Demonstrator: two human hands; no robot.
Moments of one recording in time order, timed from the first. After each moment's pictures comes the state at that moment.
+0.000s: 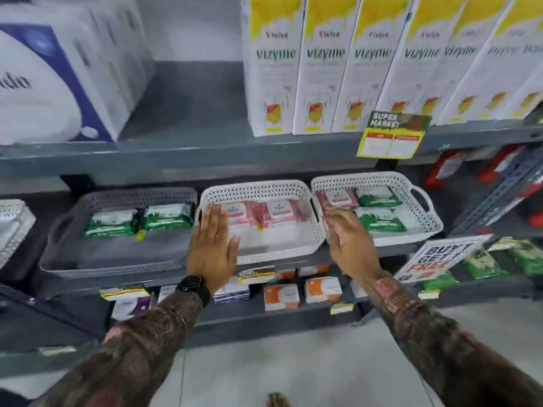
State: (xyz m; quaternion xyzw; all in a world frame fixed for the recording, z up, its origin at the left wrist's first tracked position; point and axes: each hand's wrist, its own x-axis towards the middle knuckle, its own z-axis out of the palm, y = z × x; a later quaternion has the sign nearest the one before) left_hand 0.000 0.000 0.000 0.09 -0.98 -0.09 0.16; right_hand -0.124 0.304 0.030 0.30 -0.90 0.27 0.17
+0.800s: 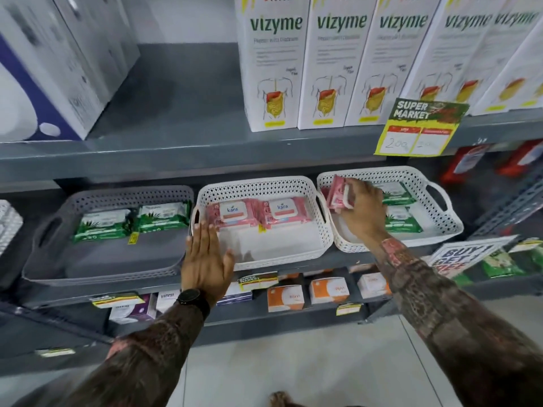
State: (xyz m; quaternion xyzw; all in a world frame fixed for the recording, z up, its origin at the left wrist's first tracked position) left_hand -0.009 -0.010 -0.040 0.18 -0.97 -0.09 0.10; right_hand -0.231 0.284 0.023 0.12 -0.95 0.26 0.09
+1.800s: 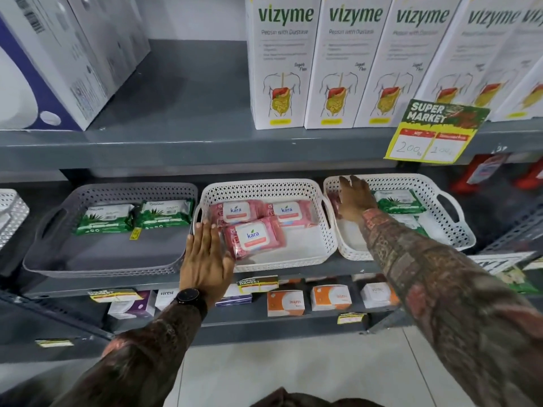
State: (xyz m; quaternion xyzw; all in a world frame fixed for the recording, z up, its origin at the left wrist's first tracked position) left_hand -0.009 -0.010 -0.044 0.19 -0.97 -0.09 0.08; right_hand -0.293 0.250 0.023 0.16 -0.98 0.07 -0.06
